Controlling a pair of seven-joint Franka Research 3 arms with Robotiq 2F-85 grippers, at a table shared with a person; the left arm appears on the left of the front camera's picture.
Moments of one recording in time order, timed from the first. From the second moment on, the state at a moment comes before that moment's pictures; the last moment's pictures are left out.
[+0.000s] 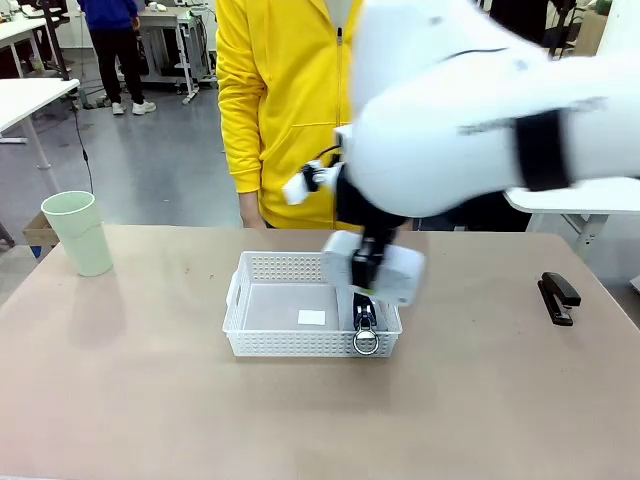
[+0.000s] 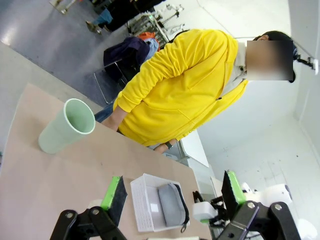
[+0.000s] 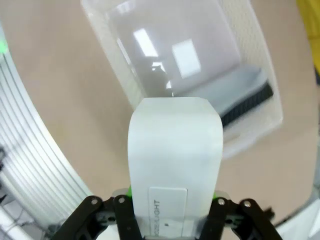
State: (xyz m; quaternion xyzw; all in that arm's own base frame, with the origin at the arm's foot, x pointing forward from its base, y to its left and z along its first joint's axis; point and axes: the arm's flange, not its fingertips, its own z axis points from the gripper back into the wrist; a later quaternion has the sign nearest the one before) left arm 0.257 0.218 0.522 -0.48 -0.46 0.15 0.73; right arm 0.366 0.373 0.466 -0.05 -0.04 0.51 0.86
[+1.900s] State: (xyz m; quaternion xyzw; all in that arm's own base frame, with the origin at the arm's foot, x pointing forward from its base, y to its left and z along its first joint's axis) left arm 0.257 0.218 0.522 -0.48 -0.46 0.15 0.73; right arm 0.451 0.432 0.328 -0.03 -0.03 0.57 0.82
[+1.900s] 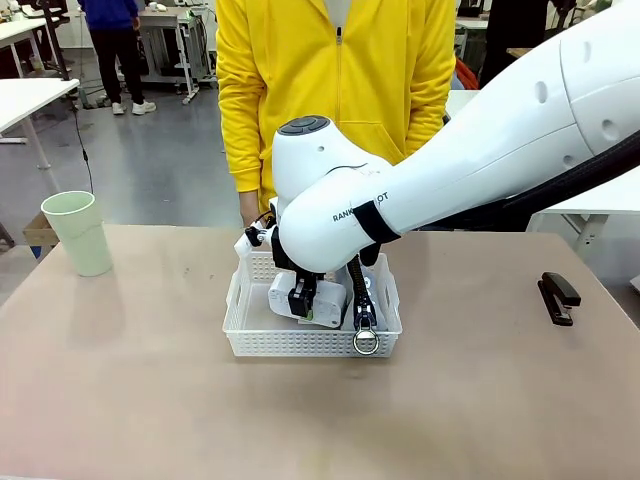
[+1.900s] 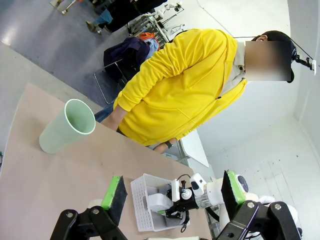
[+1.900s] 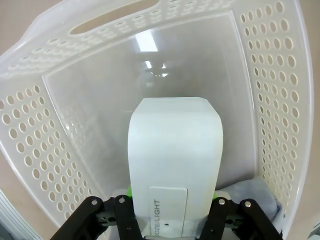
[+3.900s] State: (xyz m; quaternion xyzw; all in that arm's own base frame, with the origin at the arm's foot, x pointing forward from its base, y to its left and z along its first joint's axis) left arm 0.257 0.218 0.523 -0.48 -0.46 0.15 0.73; right arm 0.321 -0.071 0.407 0.50 -0.19 0.28 0.80
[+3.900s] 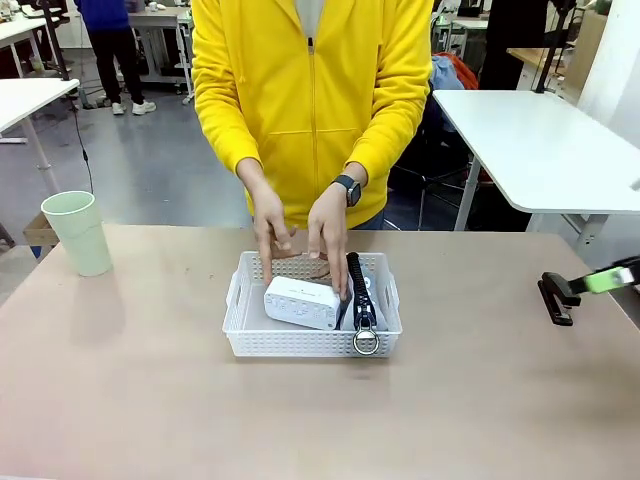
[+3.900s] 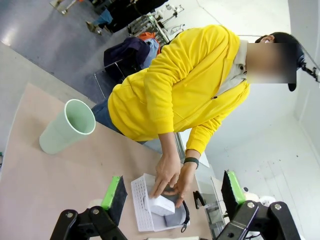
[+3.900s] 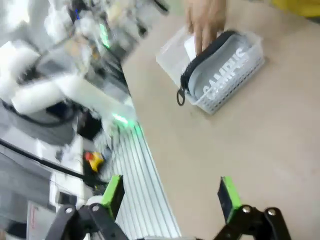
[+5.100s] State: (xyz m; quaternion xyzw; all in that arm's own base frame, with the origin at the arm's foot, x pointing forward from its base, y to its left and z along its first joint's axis) left arm 0.257 0.218 0.523 -0.48 -0.46 0.15 0.73; right arm 0.321 -0.091 0.393 0.55 -0.20 0.20 0.79
